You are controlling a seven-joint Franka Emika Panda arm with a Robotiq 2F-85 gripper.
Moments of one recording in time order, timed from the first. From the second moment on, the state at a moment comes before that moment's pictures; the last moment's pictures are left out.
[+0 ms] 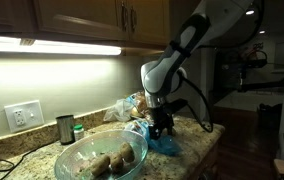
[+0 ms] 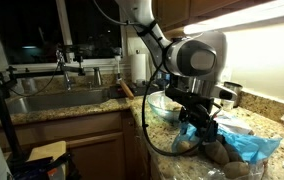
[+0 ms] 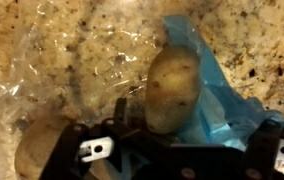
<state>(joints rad) -0.11 0.35 -0.07 -2.08 -0.02 2.30 0.02</state>
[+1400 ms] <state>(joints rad) -0.12 0.35 -0.10 -2.10 0.00 2.30 0.01</state>
